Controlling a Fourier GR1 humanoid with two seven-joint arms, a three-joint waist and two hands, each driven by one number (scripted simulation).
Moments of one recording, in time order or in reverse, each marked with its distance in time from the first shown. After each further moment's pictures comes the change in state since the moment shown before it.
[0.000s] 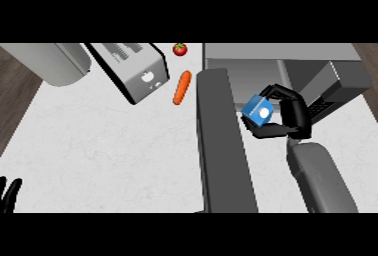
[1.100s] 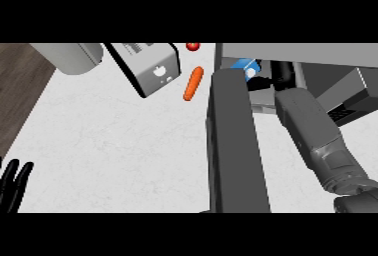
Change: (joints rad) left arm -0.123 0.028 0.019 0.062 0.024 -0.041 0.028; right arm -0.576 -0.065 -0.124 0.751 0.102 -0.178 -0.178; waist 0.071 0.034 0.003
